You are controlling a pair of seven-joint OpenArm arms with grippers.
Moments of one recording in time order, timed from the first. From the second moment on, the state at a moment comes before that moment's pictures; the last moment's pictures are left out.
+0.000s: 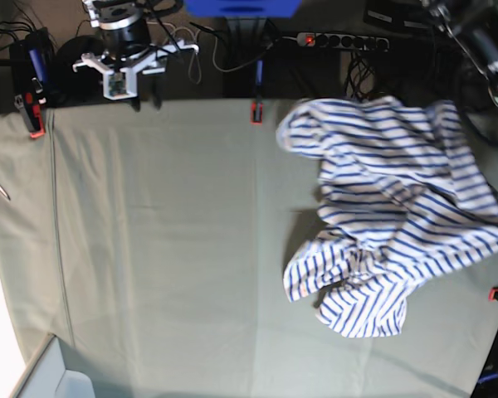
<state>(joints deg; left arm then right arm) -2.3 -17.8 -42.4 78.8 -35.8 -7.3 37.1 -45.1 3.5 -4.1 105.7 0.2 -0.4 -8.2</state>
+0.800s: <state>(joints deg) -11.3 -24.3 -28.0 72.0 -36.2 -7.3 36.5 -41.3 5.2 -4.0 105.8 0.2 -0.4 -11.8</state>
